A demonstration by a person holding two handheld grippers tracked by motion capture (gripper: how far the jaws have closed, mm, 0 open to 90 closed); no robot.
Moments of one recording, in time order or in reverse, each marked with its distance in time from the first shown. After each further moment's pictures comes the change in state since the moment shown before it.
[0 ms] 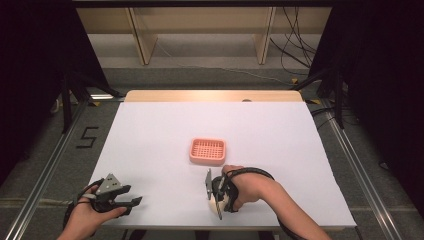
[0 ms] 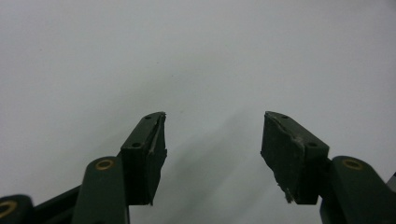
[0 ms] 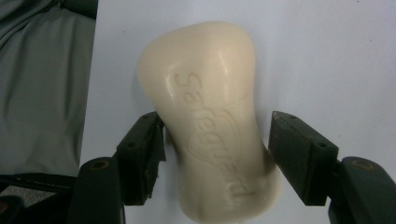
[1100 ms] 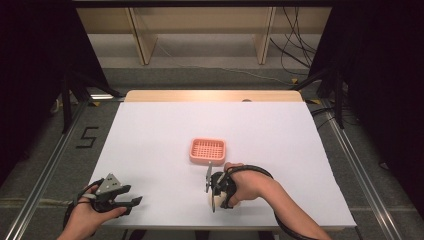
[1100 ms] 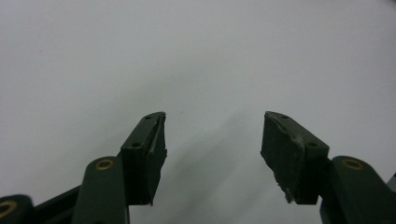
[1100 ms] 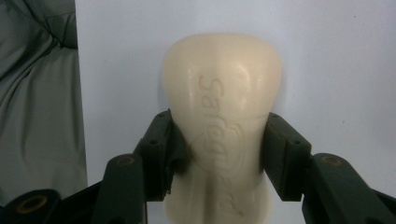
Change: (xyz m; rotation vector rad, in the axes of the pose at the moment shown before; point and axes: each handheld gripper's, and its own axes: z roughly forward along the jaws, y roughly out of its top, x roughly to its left) left arm 0.000 0.000 0.000 -0.004 0.000 0.002; right arm -0.007 -0.001 0.002 -0.034 0.038 0.199
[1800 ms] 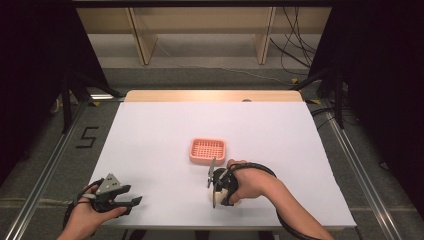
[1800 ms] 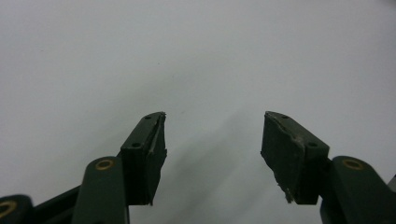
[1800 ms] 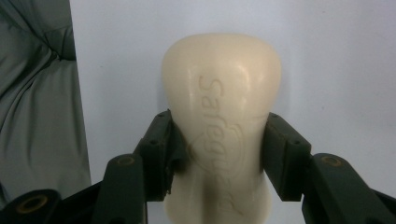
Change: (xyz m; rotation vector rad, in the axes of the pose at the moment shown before) left arm 0.000 0.000 0.000 -0.001 0.001 -0.001; right arm -0.005 -0.004 -0.009 -0.049 -0.029 0.020
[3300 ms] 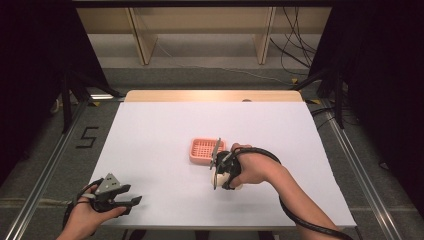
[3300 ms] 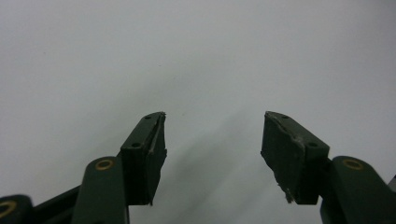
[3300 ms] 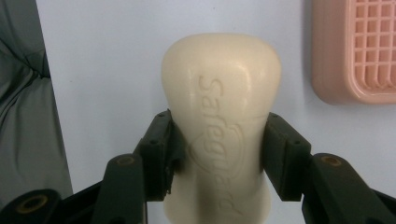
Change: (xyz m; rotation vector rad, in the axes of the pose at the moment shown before) left arm -0.002 0.000 0.002 -0.044 0.003 -0.038; right arm -0.024 0.000 -0.037 -0.001 -0.055 0.111
